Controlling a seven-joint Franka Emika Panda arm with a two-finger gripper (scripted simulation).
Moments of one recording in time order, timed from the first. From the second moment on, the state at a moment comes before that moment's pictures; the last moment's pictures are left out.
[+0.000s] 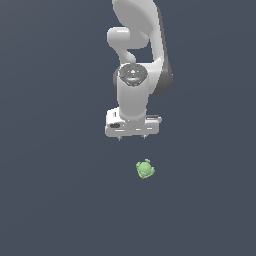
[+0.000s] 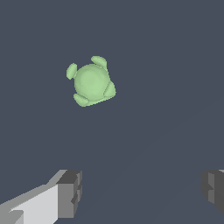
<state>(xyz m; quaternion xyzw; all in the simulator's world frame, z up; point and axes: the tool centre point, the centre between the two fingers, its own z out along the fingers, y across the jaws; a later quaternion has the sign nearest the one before) -0.003 0.017 0.160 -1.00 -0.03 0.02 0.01</state>
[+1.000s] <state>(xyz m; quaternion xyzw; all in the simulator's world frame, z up) 0.070 0.065 0.104 -0.99 -0.16 0.00 0.00</state>
